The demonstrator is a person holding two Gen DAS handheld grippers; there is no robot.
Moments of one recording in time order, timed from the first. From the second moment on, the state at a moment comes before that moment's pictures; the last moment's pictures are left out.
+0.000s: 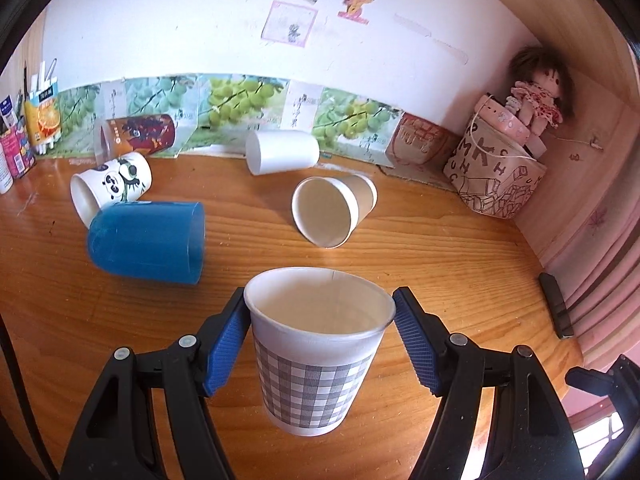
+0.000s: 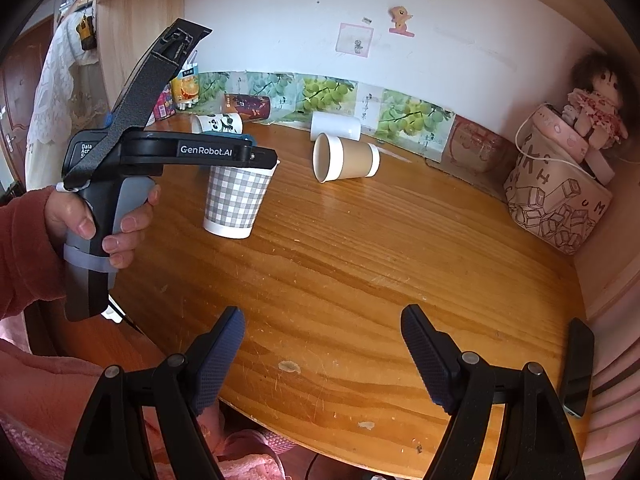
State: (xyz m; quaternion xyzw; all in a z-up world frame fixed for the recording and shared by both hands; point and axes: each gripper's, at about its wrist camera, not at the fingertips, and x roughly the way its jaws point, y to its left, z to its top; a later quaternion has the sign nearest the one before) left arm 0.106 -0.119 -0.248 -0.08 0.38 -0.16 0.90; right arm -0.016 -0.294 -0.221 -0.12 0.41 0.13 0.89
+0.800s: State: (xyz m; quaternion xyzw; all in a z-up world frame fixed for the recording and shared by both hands) left arm 0.069 -0.132 -0.260 -0.04 0.37 -0.14 0.92; right arm -0.023 -0.285 -0.225 -0.13 0.42 0.14 0.89
